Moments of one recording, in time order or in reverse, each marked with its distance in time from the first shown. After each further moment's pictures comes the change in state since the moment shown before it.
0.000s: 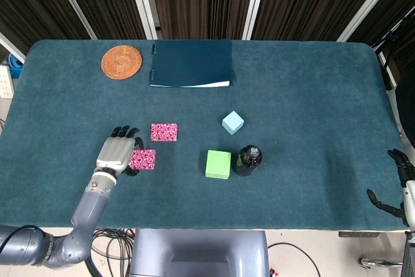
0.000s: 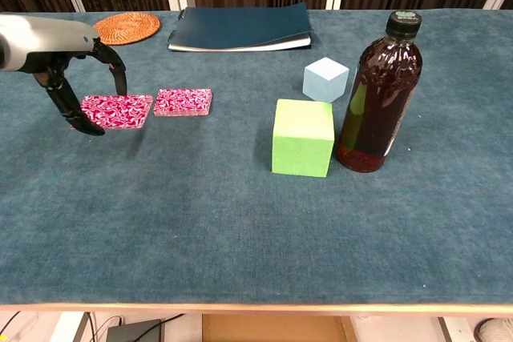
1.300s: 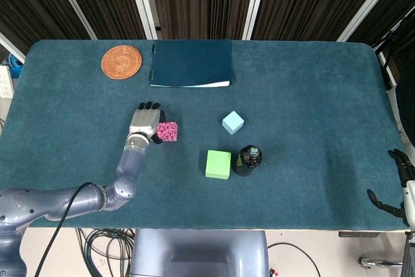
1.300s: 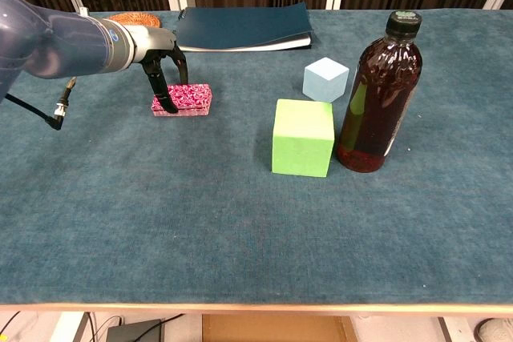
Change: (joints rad) left arm -0.226 -0.313 -0.150 0.756 -0.254 -0.407 0.044; right arm 0.001 0.004 -0.001 0.000 0.006 -0.011 0.008
